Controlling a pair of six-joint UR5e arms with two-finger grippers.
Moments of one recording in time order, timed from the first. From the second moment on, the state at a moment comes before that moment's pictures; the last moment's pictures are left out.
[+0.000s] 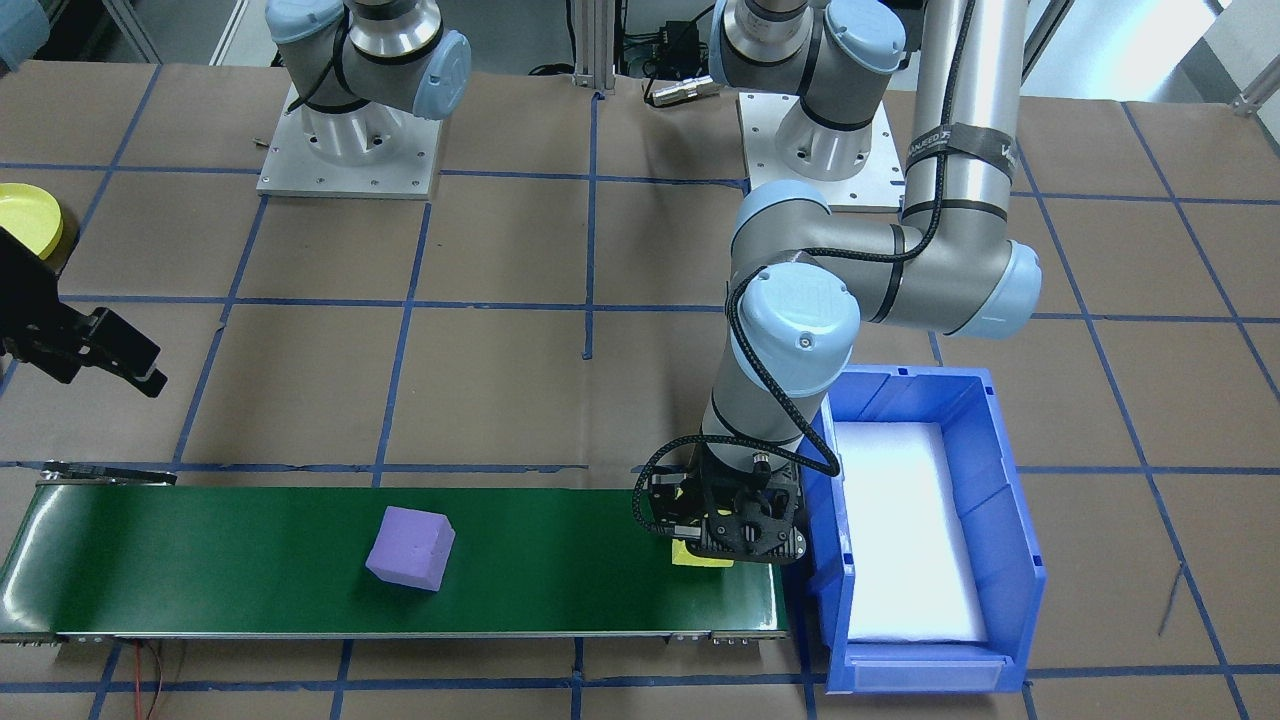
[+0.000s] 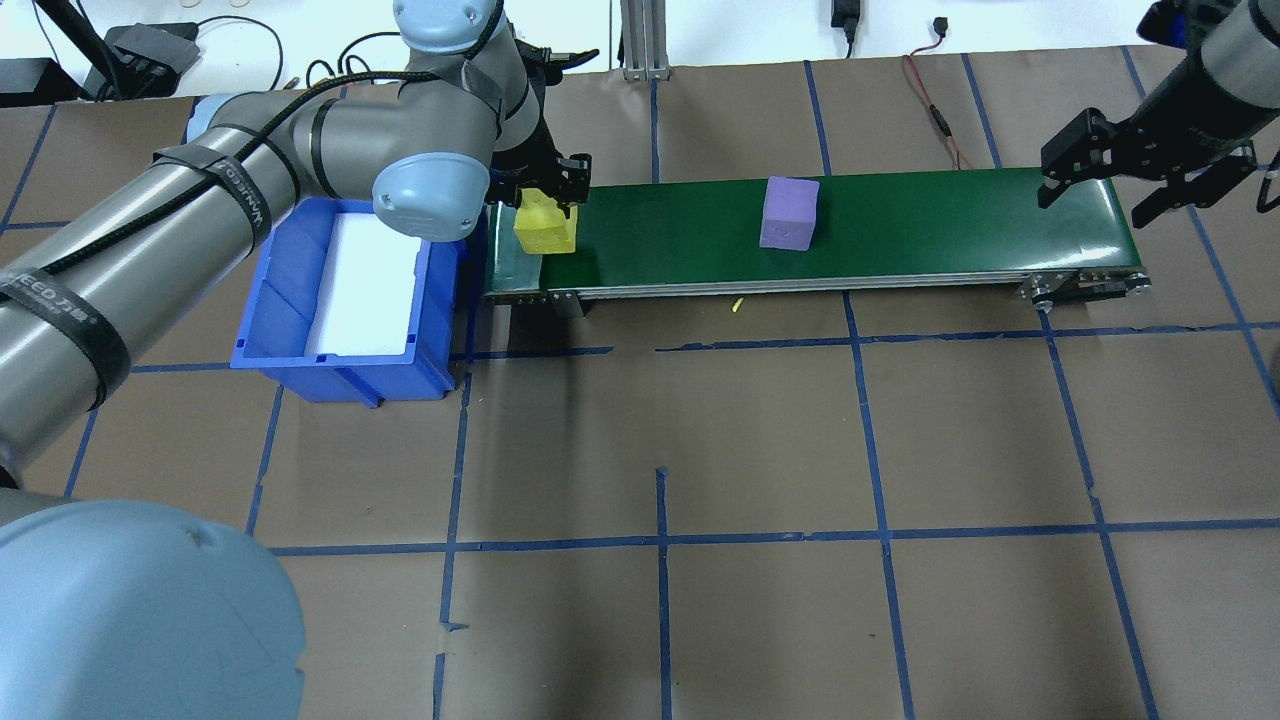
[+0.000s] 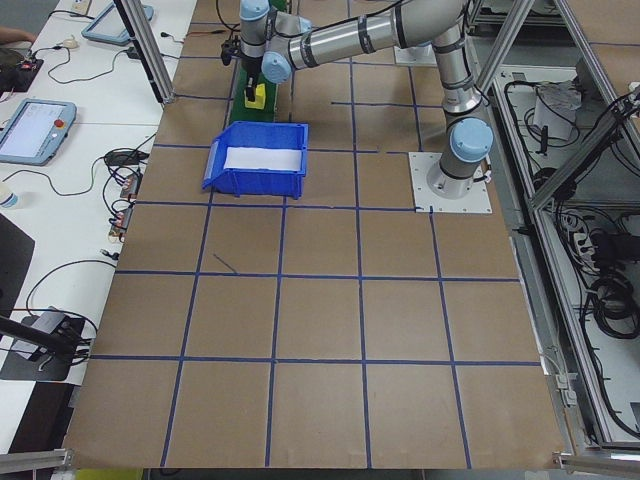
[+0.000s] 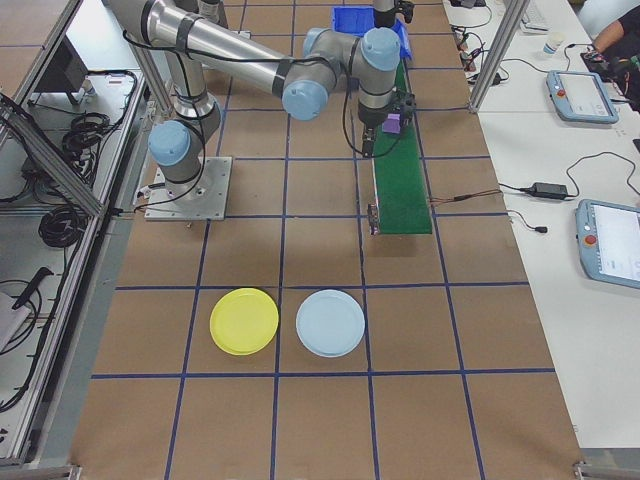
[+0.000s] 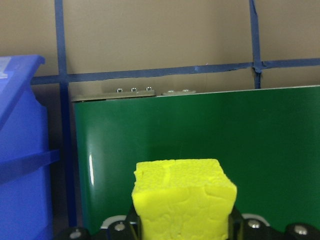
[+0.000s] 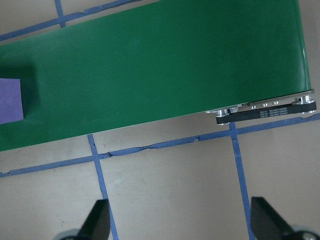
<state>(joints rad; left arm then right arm) -1.74 -2.07 -1.49 -0.99 1.55 -0.09 1.20 -1.42 1.66 -1.84 -1.43 -0.16</state>
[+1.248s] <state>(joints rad) -1.62 -1.86 -1.49 -1.20 1.56 -0.04 1.23 -1.20 1.58 -2.00 -1.19 -0.10</state>
